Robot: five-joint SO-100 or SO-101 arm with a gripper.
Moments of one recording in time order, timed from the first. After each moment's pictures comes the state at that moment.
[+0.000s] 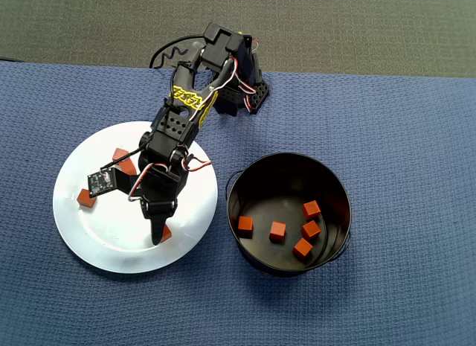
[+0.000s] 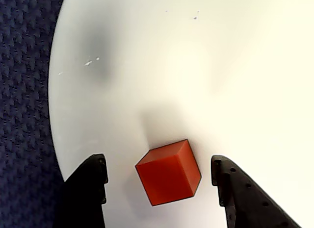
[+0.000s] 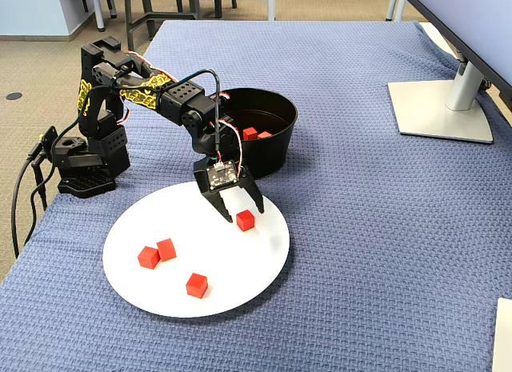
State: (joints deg) arm 26.2 70.0 84.7 52.9 -43.3
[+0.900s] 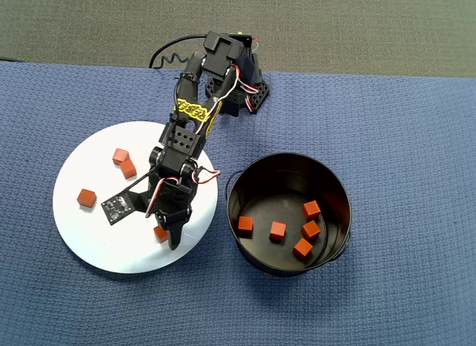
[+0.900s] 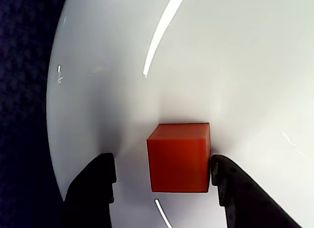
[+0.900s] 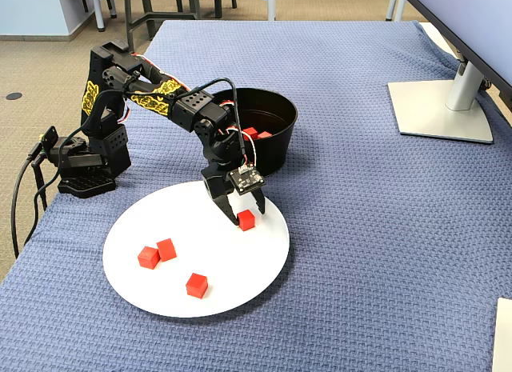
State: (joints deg) arm 22.3 66.0 86.2 49.0 -54.9
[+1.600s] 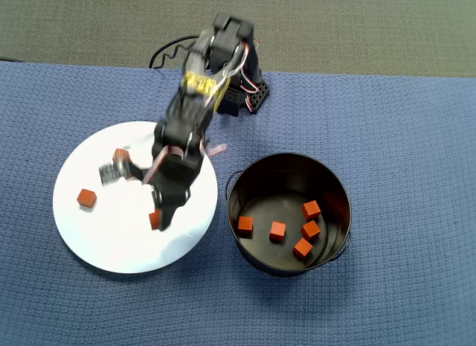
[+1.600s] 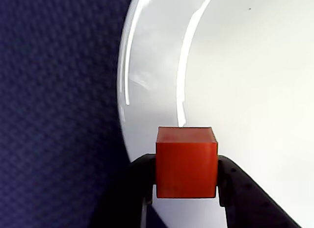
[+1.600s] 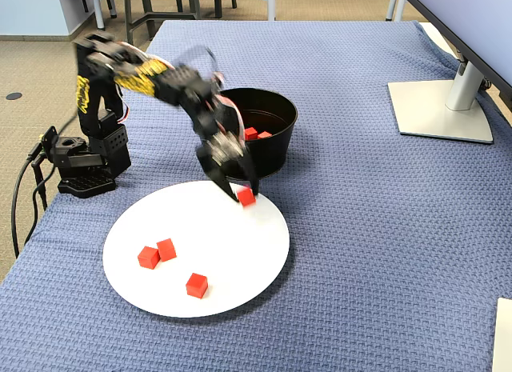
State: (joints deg) arm 23.0 84.8 91.3 51.0 -40.9
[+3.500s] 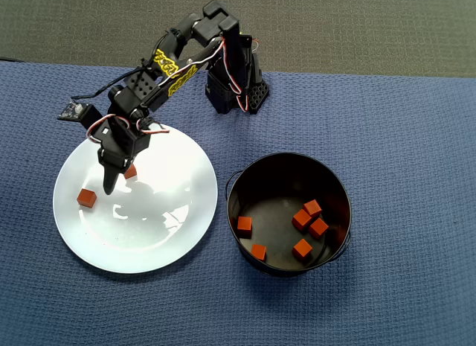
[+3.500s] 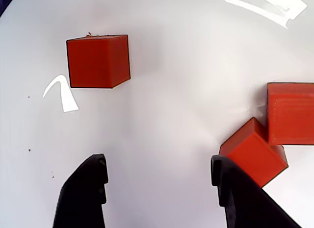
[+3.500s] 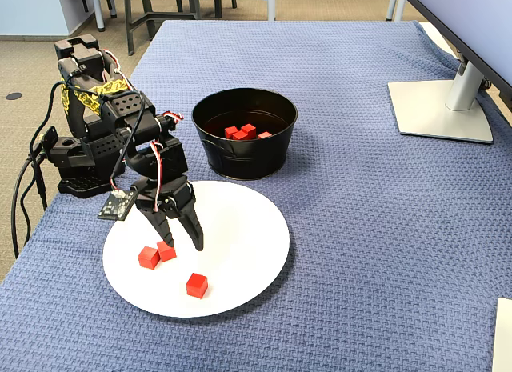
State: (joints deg) arm 46.0 79.2 96.9 51.3 -30.6
